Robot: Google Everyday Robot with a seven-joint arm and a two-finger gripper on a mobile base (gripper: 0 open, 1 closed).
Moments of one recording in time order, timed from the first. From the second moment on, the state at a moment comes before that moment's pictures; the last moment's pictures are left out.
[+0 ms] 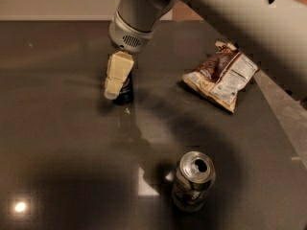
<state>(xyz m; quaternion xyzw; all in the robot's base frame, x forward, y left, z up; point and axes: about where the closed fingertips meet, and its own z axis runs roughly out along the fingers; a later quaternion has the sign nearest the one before) 0.563 0.092 0.929 -0.71 0.66 0.11 0.23</state>
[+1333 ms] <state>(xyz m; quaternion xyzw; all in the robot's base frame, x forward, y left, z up) 0.613 0.082 0.906 -0.71 0.67 0.09 0.19</state>
